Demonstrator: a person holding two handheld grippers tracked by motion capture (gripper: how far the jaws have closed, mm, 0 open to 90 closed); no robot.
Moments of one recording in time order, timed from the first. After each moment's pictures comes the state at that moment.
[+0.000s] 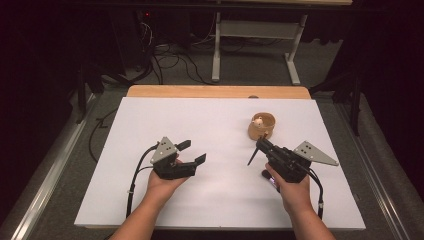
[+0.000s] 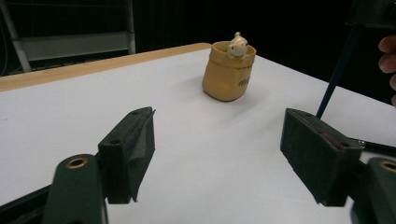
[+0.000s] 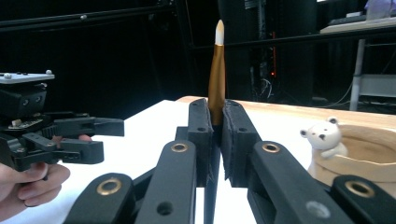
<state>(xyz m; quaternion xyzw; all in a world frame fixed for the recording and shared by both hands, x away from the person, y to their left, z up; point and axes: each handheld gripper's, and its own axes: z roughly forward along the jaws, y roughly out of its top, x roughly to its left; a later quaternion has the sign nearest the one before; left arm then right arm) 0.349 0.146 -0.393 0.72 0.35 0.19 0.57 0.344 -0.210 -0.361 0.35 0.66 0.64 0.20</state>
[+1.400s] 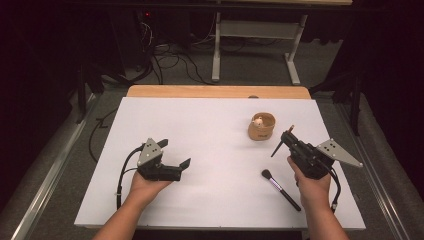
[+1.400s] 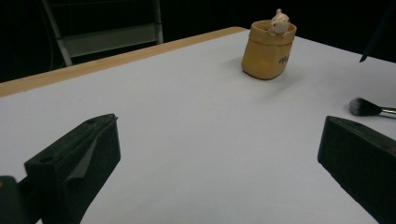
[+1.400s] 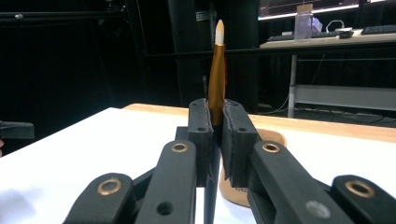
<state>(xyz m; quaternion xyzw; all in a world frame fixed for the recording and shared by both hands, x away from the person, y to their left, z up) 0.343 0.180 -0.399 0.73 0.35 0.23 0.54 0.351 -0.258 -0.357 0.39 0.63 0.61 0.29</state>
